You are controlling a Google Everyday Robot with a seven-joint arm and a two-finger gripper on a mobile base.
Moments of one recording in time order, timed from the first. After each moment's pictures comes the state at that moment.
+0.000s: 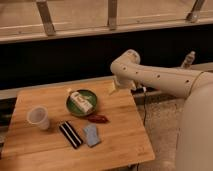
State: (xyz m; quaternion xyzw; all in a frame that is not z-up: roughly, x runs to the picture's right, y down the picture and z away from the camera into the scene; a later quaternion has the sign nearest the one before) arm 0.095 0.012 0.815 -0.16 0.15 0.62 0.75
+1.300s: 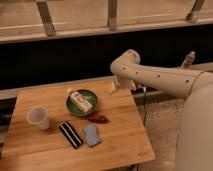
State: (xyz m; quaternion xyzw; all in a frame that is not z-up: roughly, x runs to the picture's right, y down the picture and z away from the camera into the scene) arm 0.095 0.012 0.815 -0.16 0.15 0.62 0.75
